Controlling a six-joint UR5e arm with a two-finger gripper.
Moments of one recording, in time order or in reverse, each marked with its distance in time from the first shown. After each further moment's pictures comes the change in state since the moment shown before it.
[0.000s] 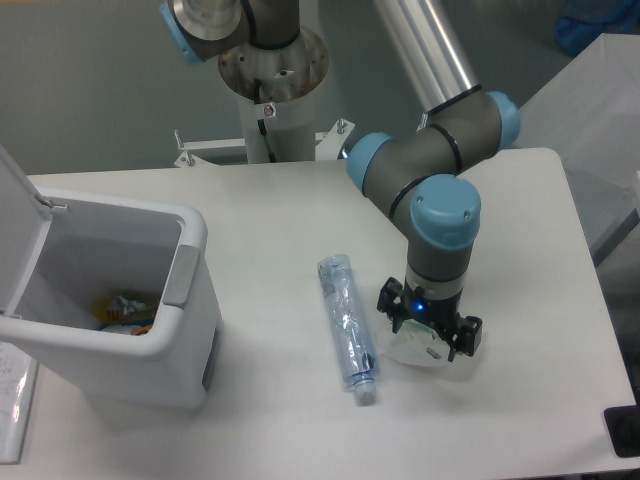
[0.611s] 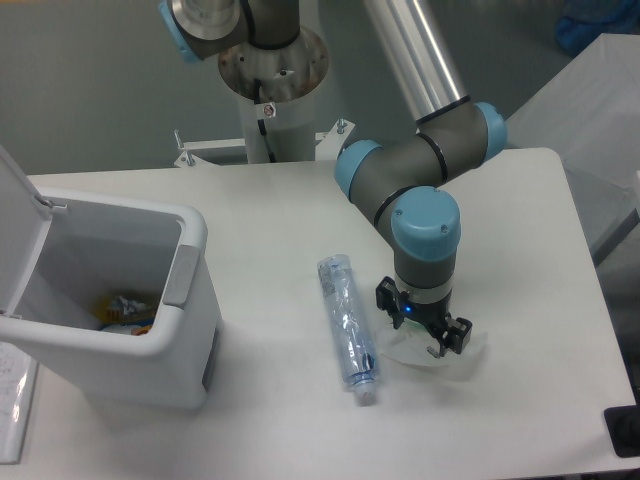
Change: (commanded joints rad) arm -0.009 0.002 -0.026 -0.006 0.097 0.040
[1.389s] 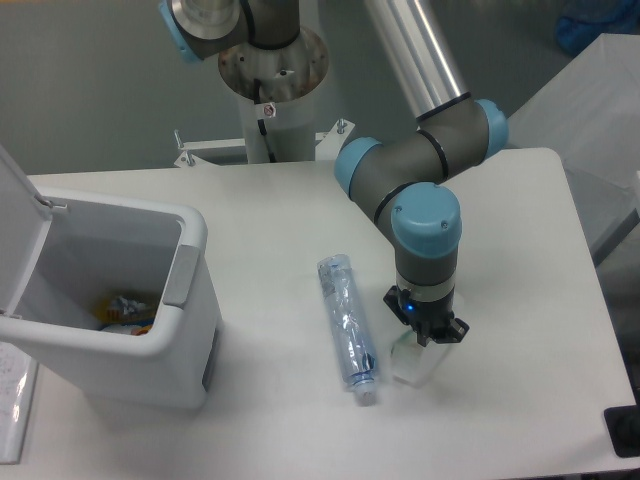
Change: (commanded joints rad) arm 0.003 0.020 0.035 0.003 -0.026 -0.063
